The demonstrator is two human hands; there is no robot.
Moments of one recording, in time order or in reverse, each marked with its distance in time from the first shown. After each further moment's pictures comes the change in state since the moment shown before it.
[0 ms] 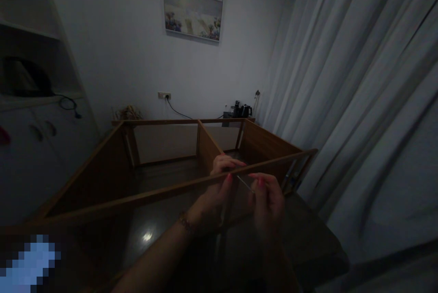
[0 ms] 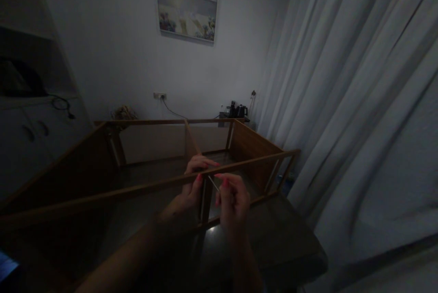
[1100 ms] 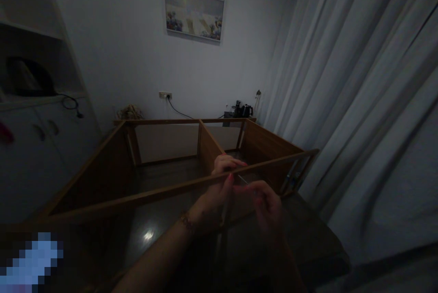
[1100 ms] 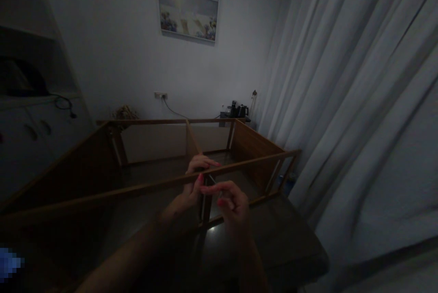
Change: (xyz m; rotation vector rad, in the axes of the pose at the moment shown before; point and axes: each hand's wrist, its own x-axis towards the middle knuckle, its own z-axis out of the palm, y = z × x) left_hand 0.000 0.003 0.000 -0.022 -0.007 -0.057; right_hand 0.001 -0.002 -0.011 0.070 -0.227 0.008
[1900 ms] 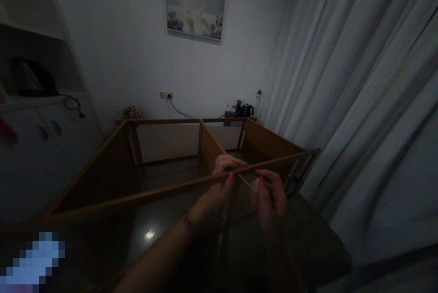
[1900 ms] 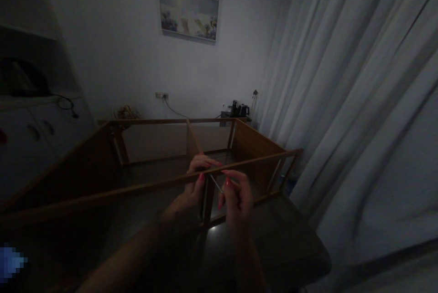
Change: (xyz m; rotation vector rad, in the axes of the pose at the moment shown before) left_hand 0.002 -0.001 0.002 0.013 0.019 0.026; right_hand 0.000 0.006 0.010 0.102 0.186 0.072
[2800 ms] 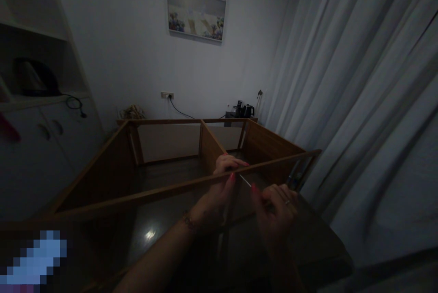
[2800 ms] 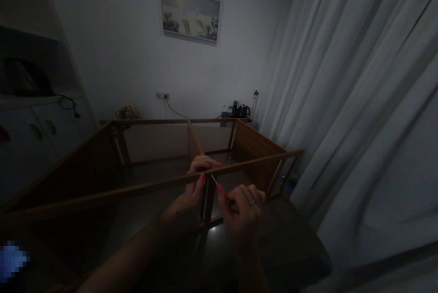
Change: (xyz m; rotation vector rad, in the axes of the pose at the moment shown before) left_hand -0.001 -0.004 0.001 -0.004 0.009 0.008; right_hand 0.000 -0.010 -0.018 -0.905 0.062 -0.606
